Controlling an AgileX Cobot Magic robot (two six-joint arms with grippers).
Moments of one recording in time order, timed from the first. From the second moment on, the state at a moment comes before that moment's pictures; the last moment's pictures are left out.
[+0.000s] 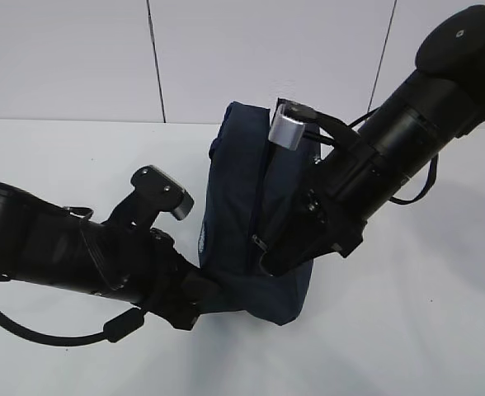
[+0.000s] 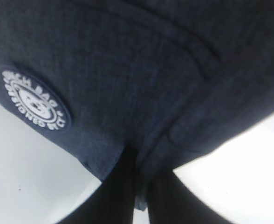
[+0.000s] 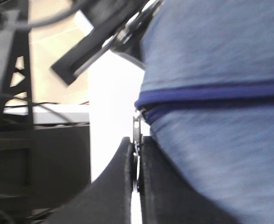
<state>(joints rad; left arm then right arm) -0.61 1.78 -0.73 -1.81 0.38 1.93 0.37 1.81 -1.25 0.85 1.19 -1.36</state>
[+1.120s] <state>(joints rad) -0.61 1.78 -0.73 -1.82 0.36 1.93 0.38 1.81 -1.55 0.61 1.24 -0.94</state>
